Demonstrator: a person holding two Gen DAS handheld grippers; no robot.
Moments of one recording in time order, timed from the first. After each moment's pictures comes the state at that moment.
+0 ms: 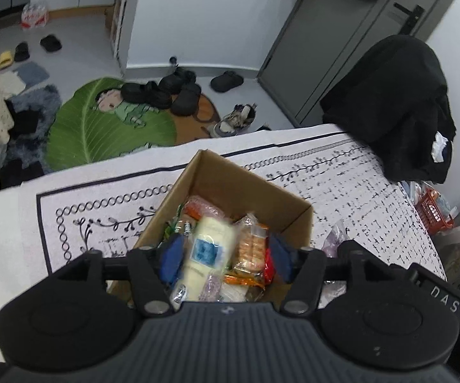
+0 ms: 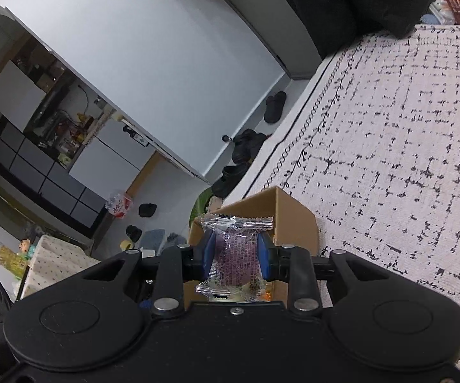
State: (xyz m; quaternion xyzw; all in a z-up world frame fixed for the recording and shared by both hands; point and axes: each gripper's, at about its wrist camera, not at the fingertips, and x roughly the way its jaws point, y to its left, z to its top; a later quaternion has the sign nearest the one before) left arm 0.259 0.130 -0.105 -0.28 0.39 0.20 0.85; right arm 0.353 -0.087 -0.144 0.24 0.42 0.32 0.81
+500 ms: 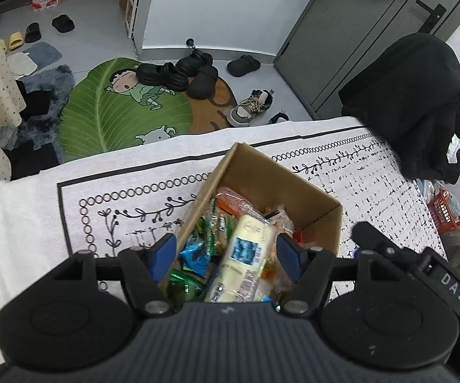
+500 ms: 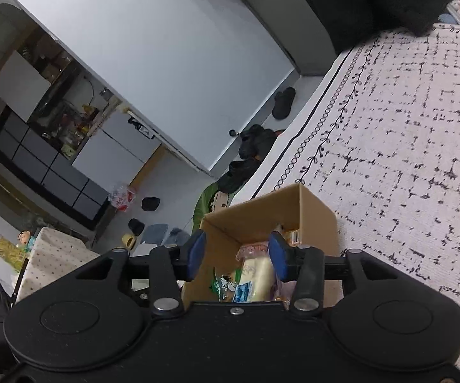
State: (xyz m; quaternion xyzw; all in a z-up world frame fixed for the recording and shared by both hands) left arm 0.249 0.160 -0.106 -0.30 0.42 0.21 0.83; right arm 0.353 -0.067 -0.142 0.23 0.42 0.34 0.81
